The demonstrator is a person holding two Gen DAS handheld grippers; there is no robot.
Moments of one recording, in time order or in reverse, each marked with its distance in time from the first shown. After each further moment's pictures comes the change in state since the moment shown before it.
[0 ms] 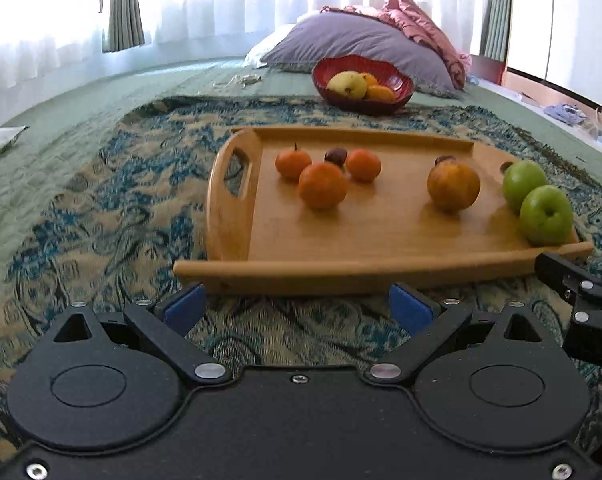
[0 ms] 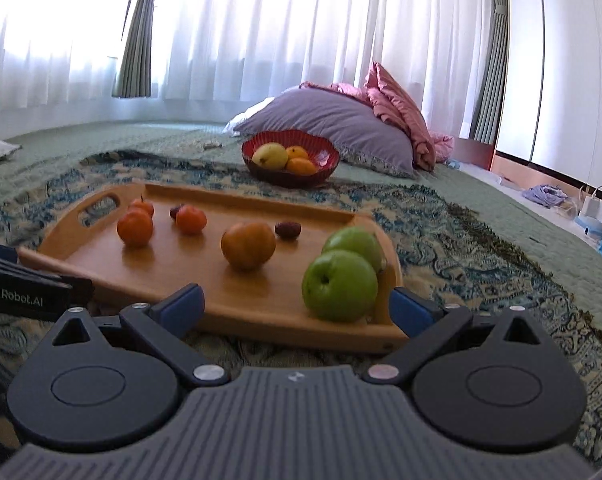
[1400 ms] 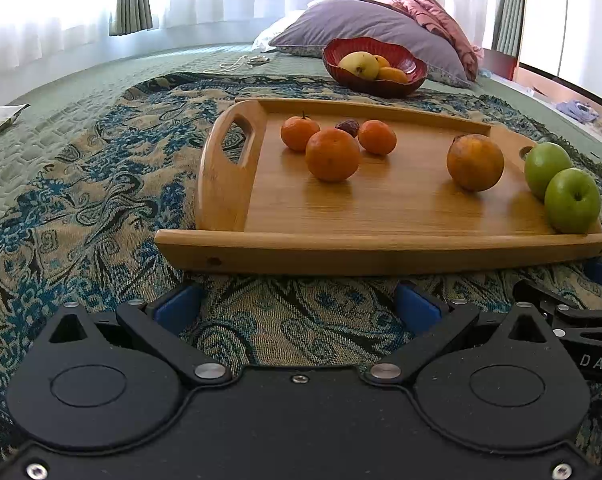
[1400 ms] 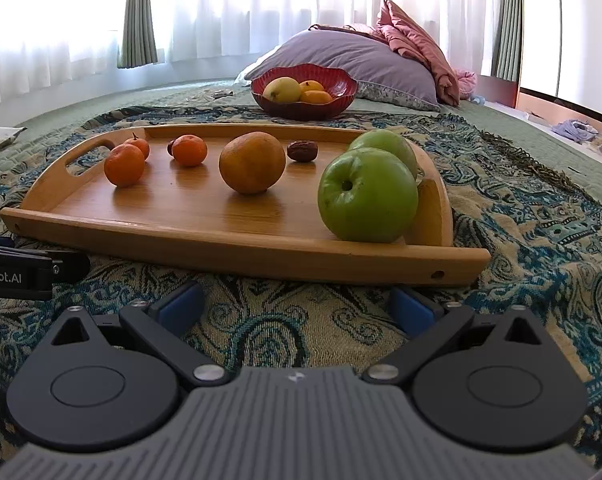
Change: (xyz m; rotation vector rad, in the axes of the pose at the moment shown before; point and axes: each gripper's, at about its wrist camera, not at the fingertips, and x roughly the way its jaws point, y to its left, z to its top) left arm 0.032 0.000 -0.014 -0.031 0.025 0.014; right arm 0.051 -0.010 -0.035 0.086 0.139 0.097
